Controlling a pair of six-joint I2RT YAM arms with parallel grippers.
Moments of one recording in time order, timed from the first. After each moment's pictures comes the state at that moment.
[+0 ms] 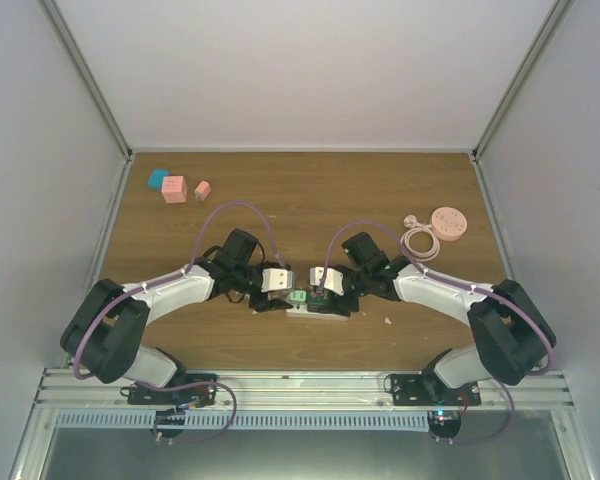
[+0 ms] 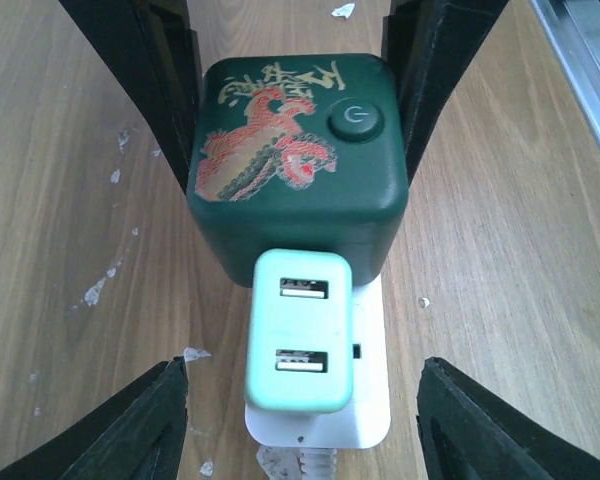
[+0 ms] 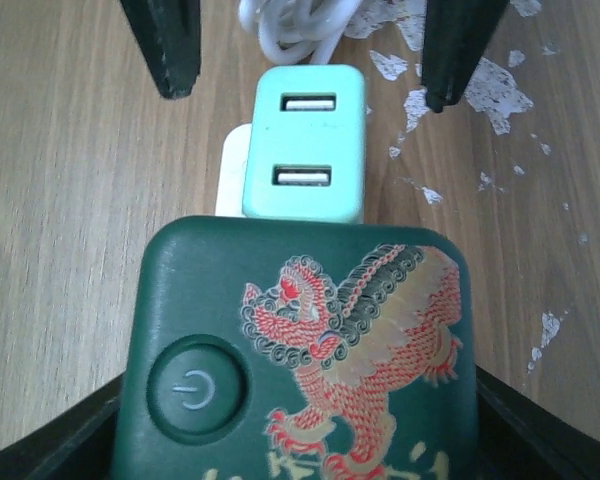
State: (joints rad) left arm -0.56 1.44 0.70 -0.21 0.71 0.85; right arm 0.65 1.44 0.73 -0.33 -0.51 -0.80
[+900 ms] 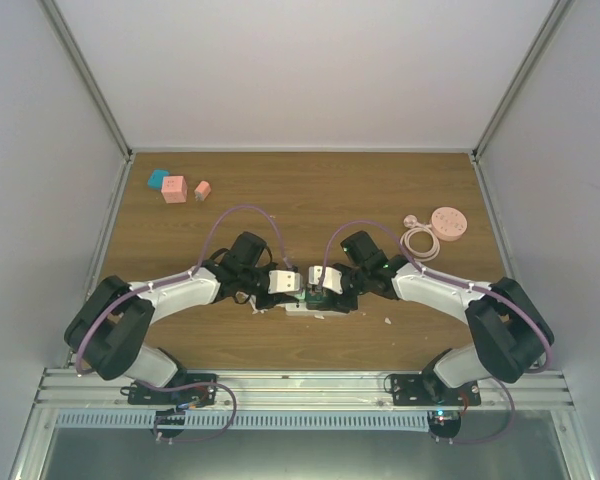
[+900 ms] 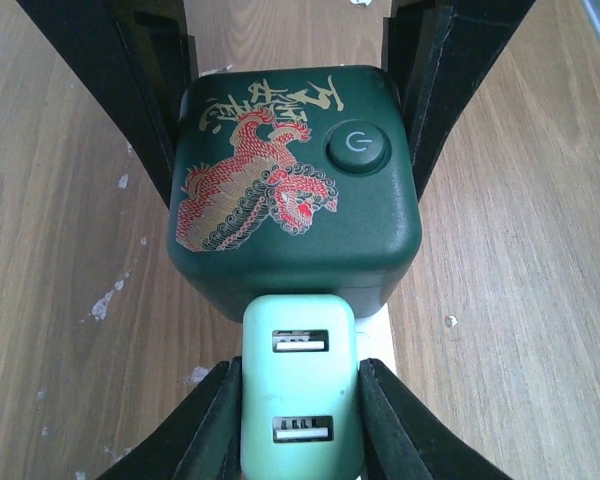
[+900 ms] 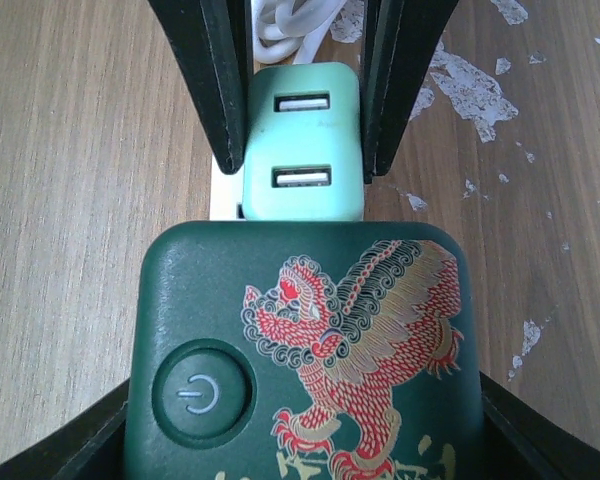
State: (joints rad) left arm -0.62 1.46 0.69 -0.13 0.63 0.80; right arm 0.65 1.46 0.75 -0.31 -0.49 -0.81
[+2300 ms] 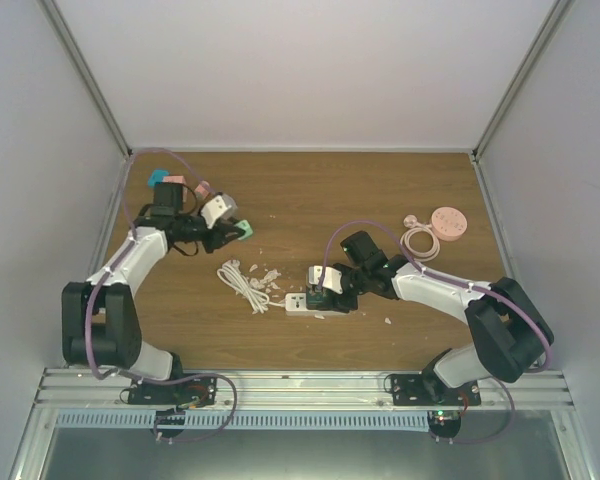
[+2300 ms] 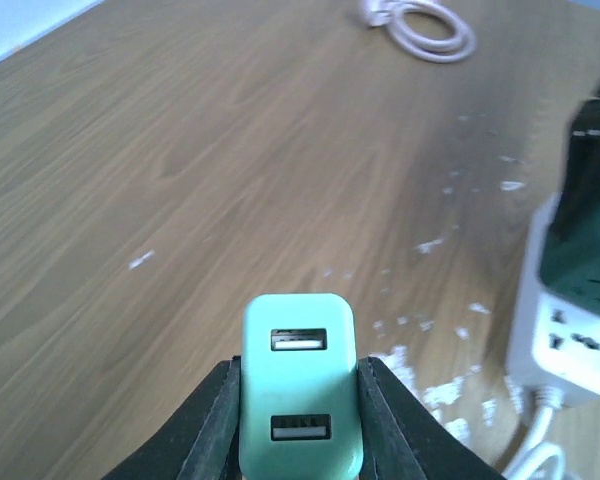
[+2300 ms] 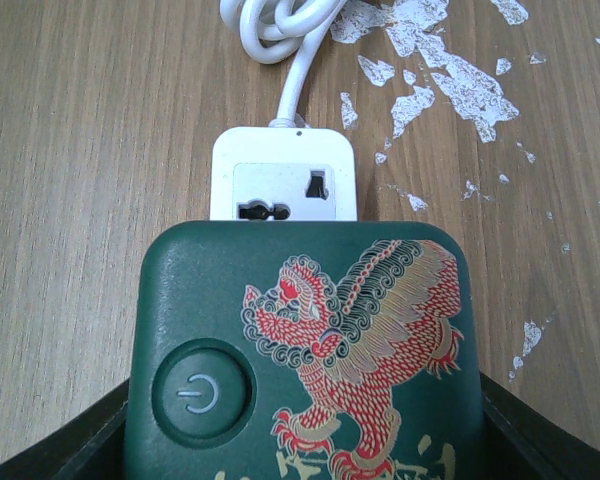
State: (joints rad) left arm -0.06 1.45 0.97 -0.42 0.86 0.72; right arm 0.65 1.46 0.75 -0.31 -0.49 -0.81
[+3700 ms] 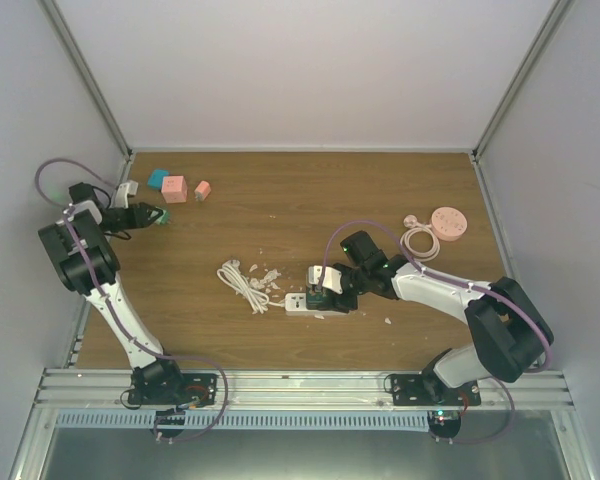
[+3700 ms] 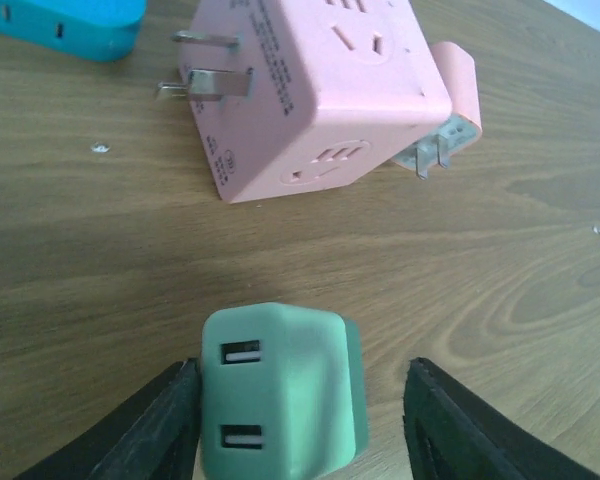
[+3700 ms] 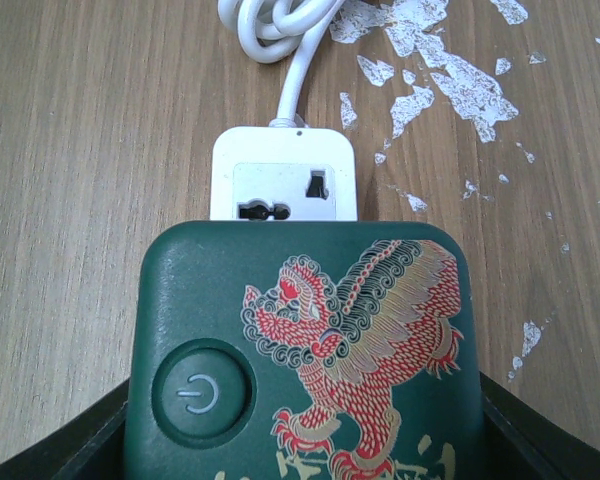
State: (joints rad) left arm 0.56 2.22 1.57 -0.57 0.92 0.47; right arm 0.65 1.46 0.75 -0.31 -0.49 -0.81
